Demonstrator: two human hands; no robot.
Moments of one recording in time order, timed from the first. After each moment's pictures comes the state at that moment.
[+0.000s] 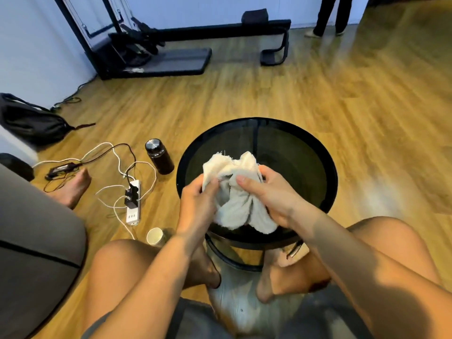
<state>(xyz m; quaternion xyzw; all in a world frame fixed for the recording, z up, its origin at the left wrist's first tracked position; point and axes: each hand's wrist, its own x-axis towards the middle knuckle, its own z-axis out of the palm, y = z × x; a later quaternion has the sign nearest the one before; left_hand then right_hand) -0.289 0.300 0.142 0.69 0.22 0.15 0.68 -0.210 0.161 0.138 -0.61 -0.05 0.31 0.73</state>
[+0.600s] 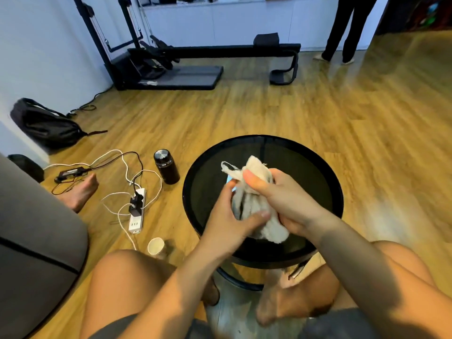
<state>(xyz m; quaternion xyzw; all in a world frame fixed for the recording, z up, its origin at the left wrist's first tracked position) -0.295 0.276 0.163 0.73 0.08 0.06 0.68 -0.209 0.157 0.188 -0.68 -0.12 0.28 0.67</state>
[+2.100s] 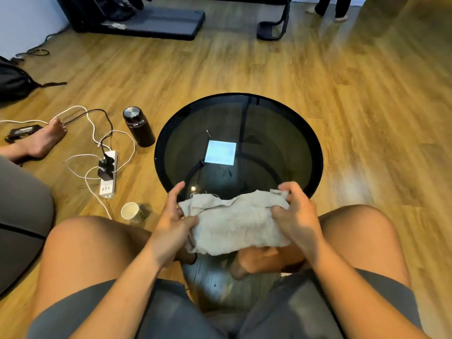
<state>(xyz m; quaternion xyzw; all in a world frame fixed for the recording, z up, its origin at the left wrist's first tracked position) -0.338 0.304 0.084 0.65 0.27 -0.02 0.71 -0.234 0.082 0.076 -0.90 -0.02 0.07 0.42</state>
